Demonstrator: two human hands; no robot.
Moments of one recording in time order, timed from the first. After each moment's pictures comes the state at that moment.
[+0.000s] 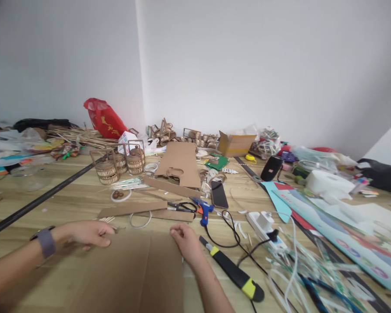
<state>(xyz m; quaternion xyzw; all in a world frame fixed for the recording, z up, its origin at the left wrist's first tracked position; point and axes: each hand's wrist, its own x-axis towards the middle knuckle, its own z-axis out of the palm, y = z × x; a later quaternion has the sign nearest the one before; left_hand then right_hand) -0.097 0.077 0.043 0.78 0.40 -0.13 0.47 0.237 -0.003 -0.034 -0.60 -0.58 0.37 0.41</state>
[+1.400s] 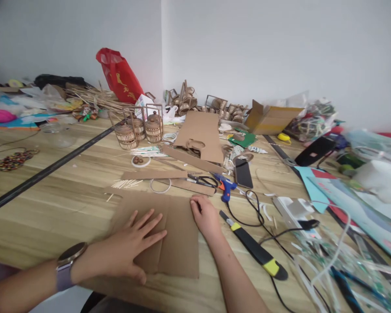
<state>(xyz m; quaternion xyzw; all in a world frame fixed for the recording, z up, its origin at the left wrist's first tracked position) -0.044 -0.047 0.003 0.92 0.33 -0.10 0.21 0.232 -0.005 -0.035 -0.59 -0.69 0.18 0.38</state>
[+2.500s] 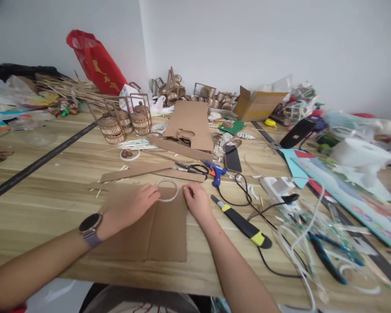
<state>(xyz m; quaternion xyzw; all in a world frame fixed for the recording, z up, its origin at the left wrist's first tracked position) -0.012 0.005 0.022 0.94 0.33 0.04 0.00 0.228 -0.007 -0.032 -0.62 -0.67 0.18 0.37</state>
